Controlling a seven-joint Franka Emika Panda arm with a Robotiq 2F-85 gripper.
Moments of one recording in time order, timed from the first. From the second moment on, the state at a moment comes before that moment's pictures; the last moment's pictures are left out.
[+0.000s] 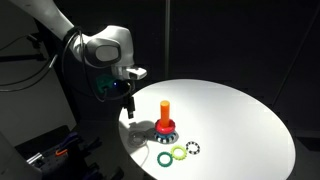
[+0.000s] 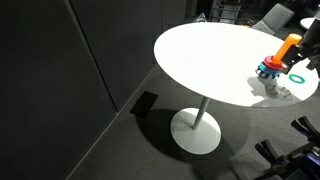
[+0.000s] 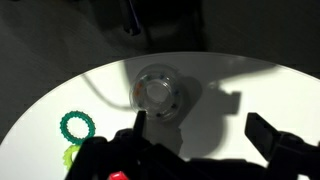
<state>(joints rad) -0.11 -0.09 0.00 -2.62 -0.15 2.45 0.35</state>
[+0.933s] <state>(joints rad) -0.10 0.08 -0.06 -2.62 -0.15 2.61 0.33</state>
